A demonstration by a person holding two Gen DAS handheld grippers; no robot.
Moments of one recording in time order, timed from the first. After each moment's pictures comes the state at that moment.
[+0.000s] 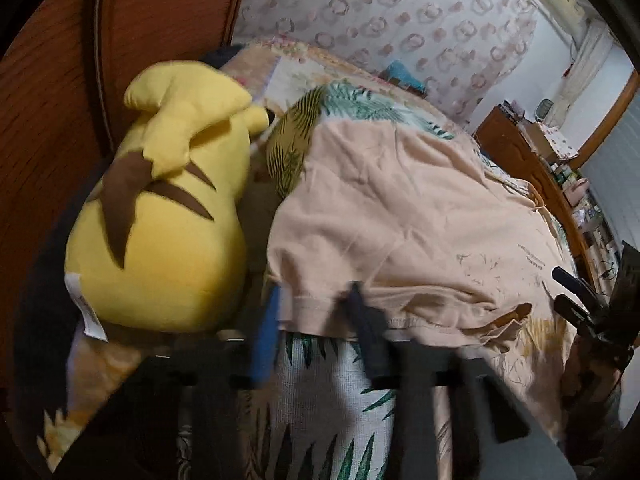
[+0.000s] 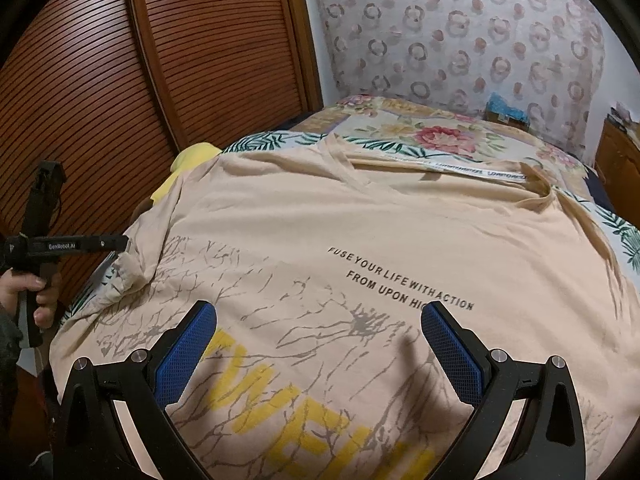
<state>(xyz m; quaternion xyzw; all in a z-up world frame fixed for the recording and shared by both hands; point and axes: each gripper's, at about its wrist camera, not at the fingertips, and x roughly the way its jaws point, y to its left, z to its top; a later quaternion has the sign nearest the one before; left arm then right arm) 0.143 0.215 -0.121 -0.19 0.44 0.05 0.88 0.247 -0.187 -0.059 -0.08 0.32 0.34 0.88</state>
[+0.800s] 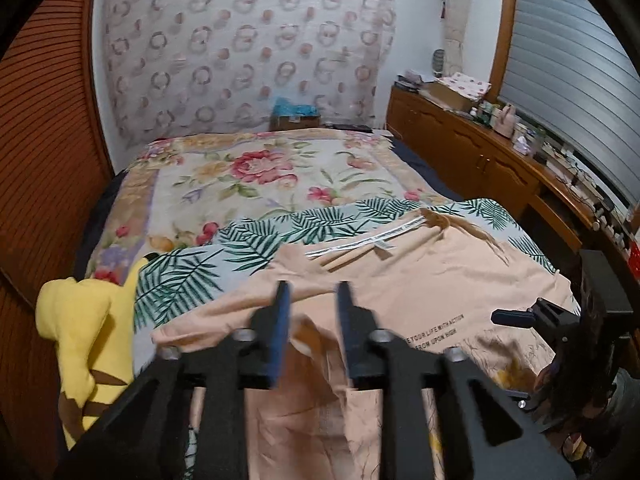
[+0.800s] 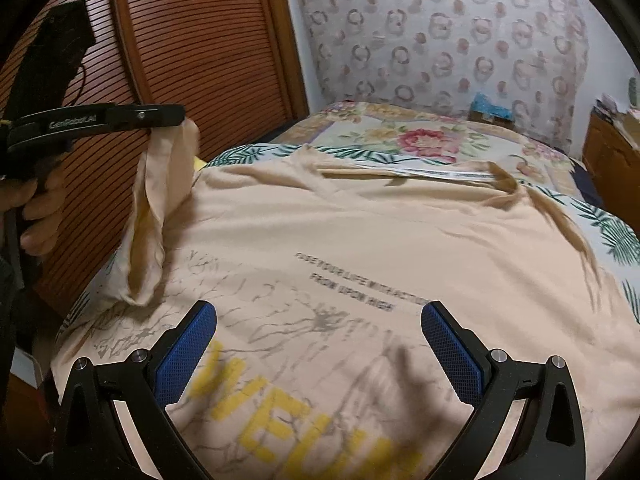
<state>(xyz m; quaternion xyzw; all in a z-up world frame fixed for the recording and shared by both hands) 0.263 0.083 -0.004 -0.02 0.36 -0.11 0.93 0.243 -0.220 -0.051 -0.06 0.31 0.31 0.90</state>
